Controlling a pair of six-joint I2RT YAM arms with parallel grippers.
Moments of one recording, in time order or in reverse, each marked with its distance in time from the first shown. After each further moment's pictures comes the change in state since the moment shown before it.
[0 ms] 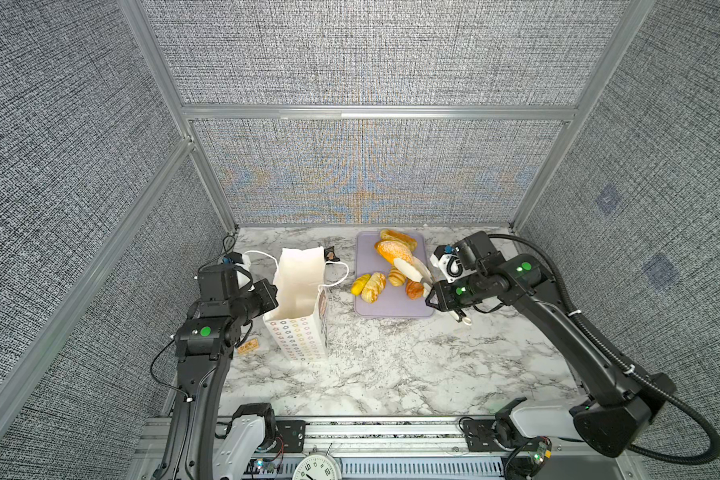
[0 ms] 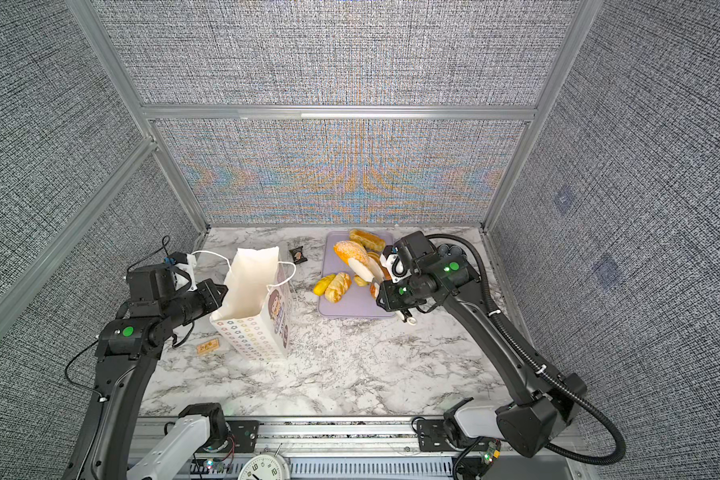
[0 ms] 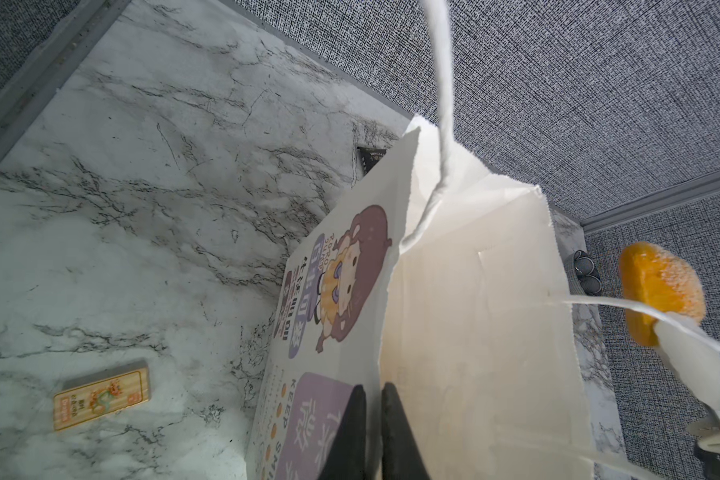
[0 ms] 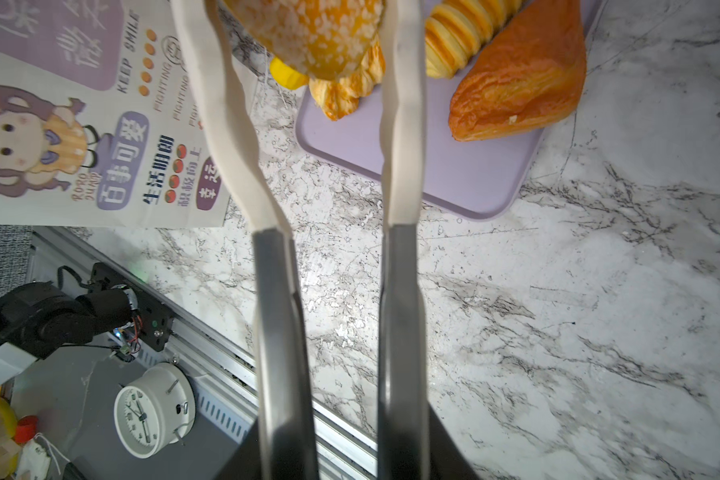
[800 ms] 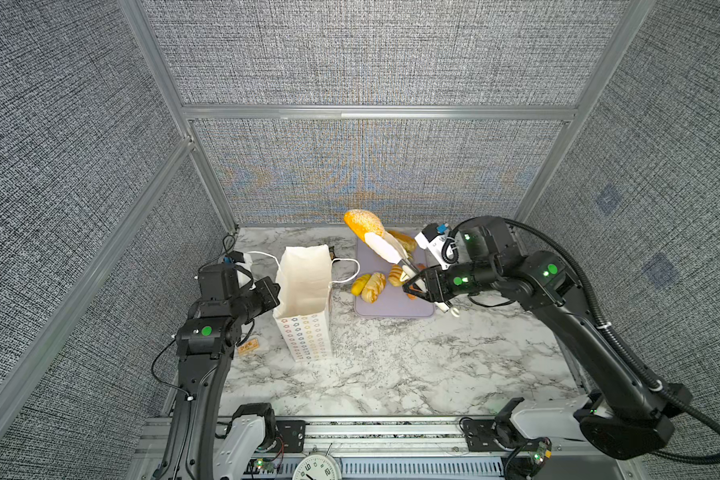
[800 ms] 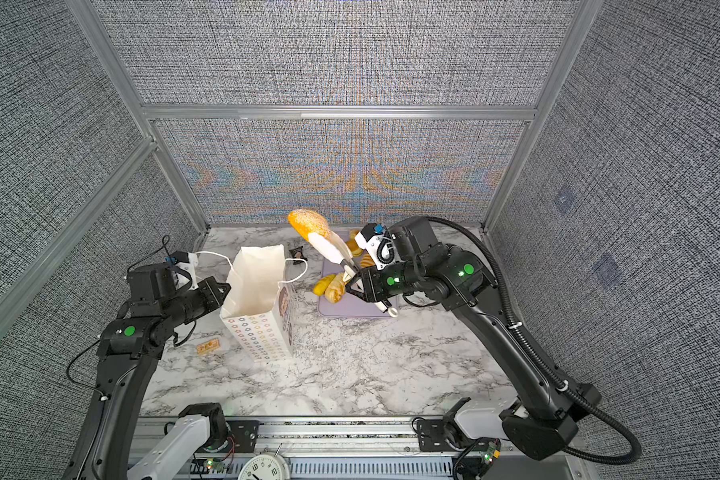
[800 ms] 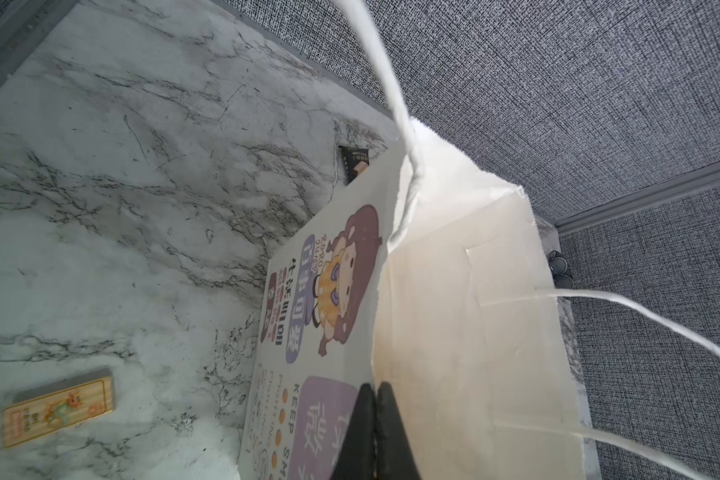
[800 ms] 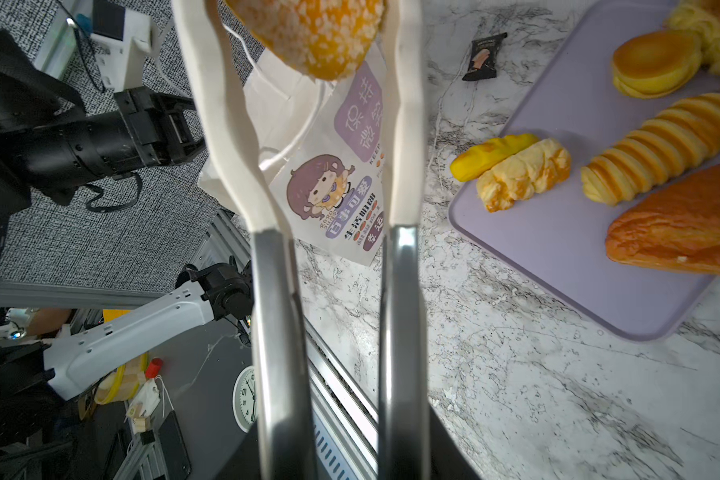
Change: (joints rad) left arm 0.000 0.002 -0.013 0.038 0.048 -0.041; right arm 0.165 0.006 0.229 0.090 -0.174 0.063
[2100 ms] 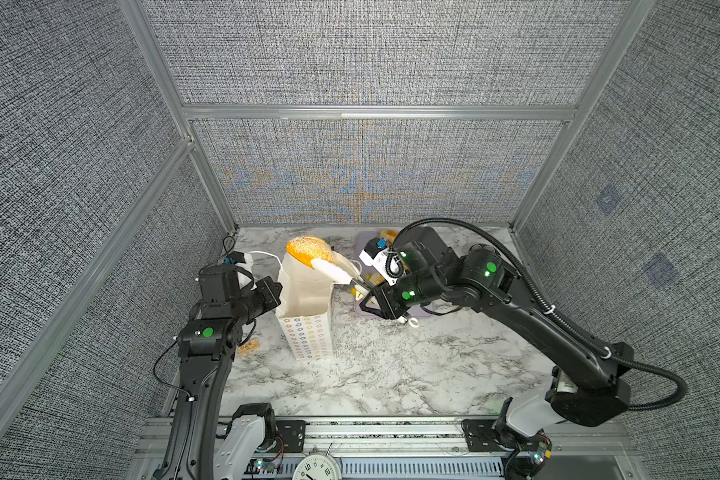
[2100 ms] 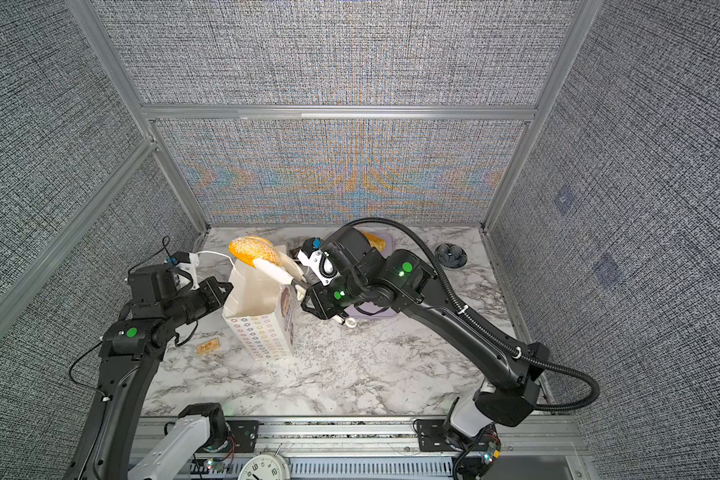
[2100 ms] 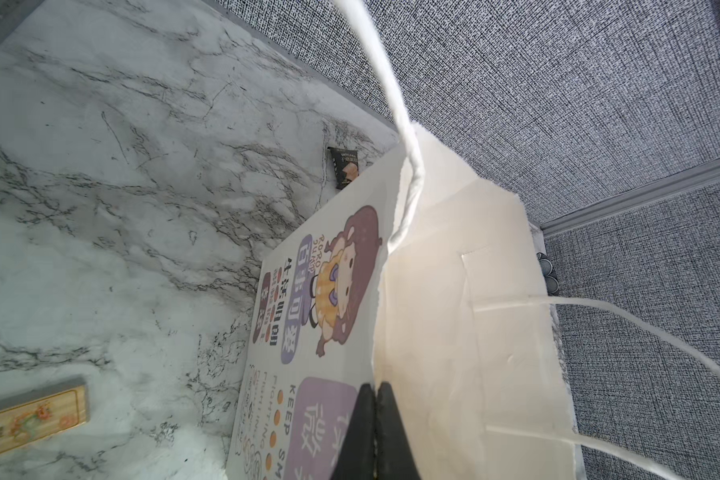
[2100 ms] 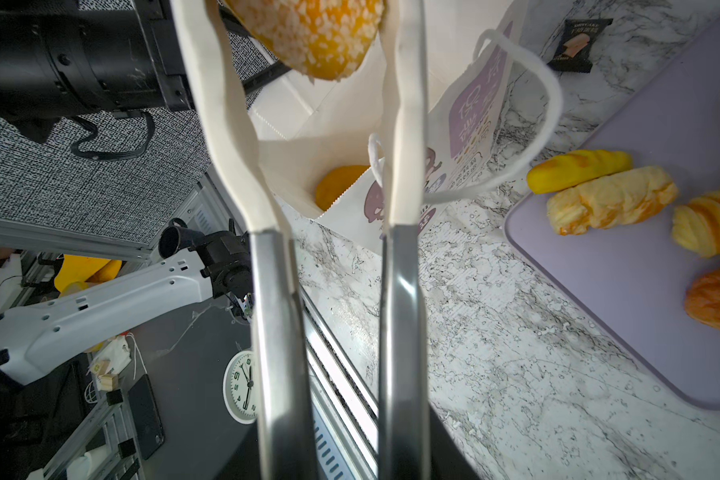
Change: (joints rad) left arm 0.000 -0.010 -0.022 0.036 0.023 -0.019; right arm 0.311 0.221 0.188 -0.034 0.199 0.027
